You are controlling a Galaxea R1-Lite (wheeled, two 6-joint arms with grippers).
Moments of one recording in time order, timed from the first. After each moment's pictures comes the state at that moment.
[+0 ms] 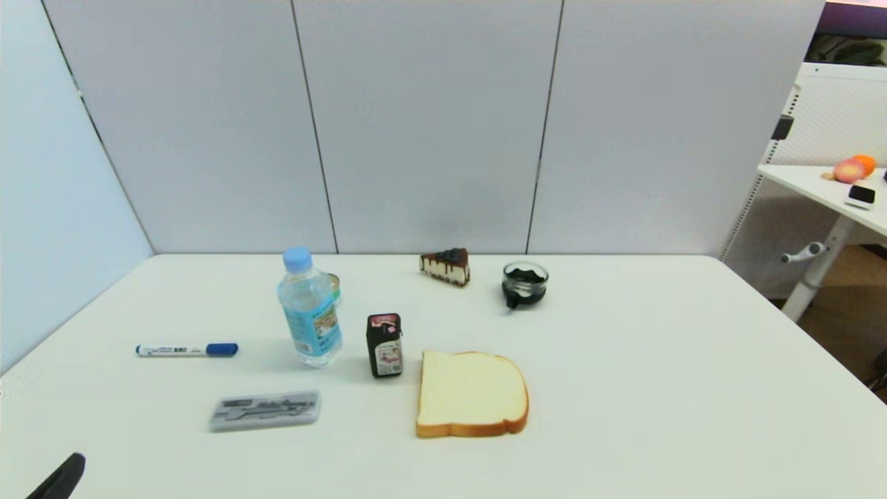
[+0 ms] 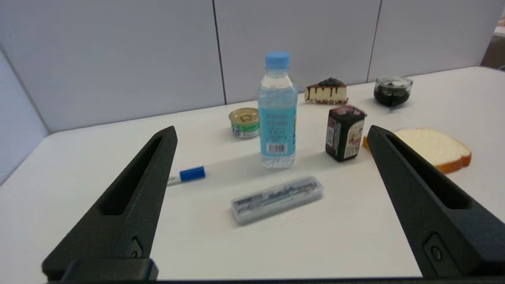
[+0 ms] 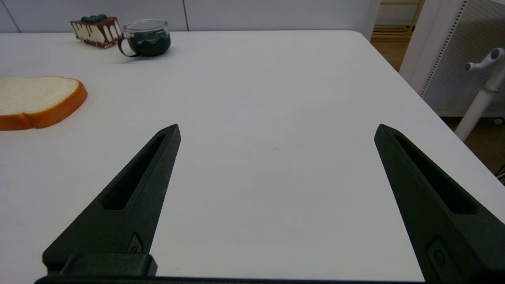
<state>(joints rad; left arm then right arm) 0.01 0.35 -0.07 -0.44 -0.29 0.04 -0.01 0.00 0.00 -0.01 0.00 0.00</state>
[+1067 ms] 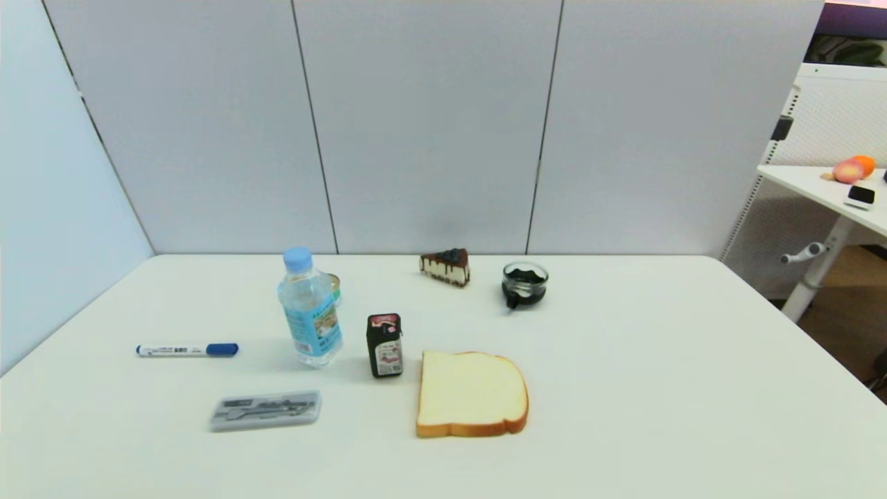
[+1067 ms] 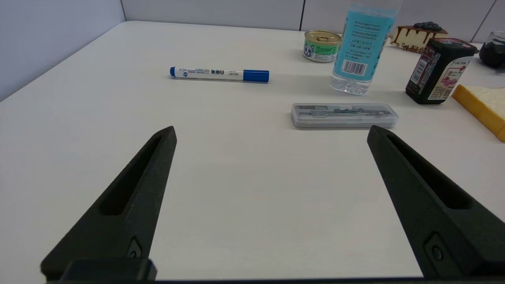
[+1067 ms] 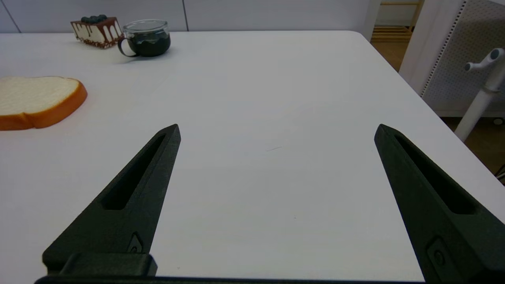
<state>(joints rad) 0.00 0.00 0.00 0.00 0.00 -0.03 -0.01 0.00 0.00 -0.01 0.00 0.00</state>
